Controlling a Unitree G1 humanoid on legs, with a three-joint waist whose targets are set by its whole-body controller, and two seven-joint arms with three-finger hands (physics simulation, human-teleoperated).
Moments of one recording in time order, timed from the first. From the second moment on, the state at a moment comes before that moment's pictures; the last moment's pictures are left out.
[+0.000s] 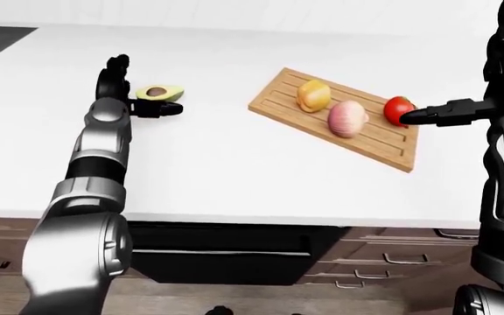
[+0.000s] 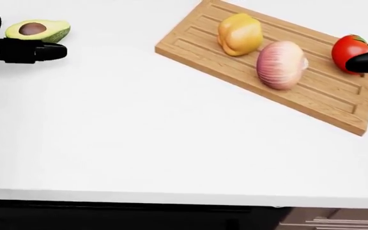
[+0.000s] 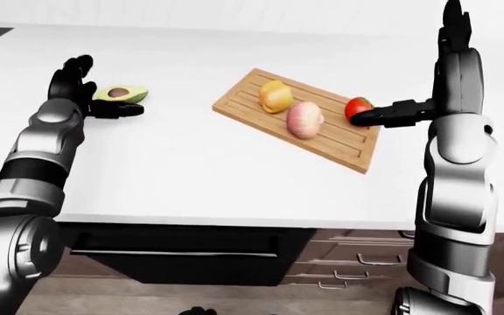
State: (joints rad) left arm -1.20 0.46 0.16 1.12 0.12 0.17 0.05; right arm -0.63 -0.58 -0.34 -0.04 -0.16 0.42 0.11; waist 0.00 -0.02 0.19
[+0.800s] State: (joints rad) left arm -1.29 0.43 0.13 1.10 0.17 0.23 -0.02; right arm -0.63 -0.58 -0.33 -0.03 -0.16 0.41 0.11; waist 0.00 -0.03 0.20
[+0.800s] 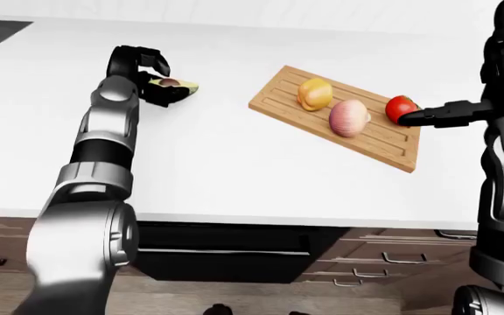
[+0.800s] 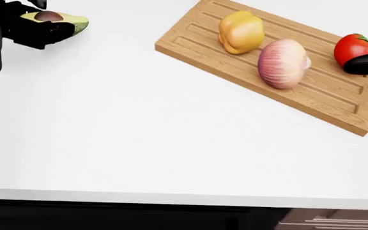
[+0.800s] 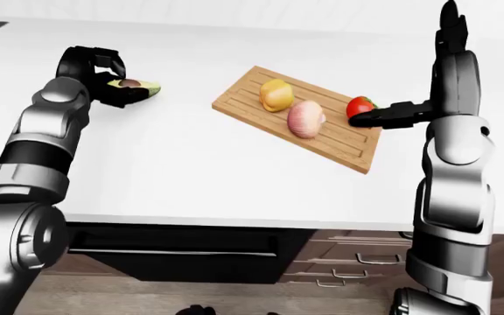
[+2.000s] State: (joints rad) left arm -1.54 0.17 0.12 1.31 0.15 0.14 0.05; right arm -0.62 -0.60 -0.35 -0.07 -0.13 0.44 0.11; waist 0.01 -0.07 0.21
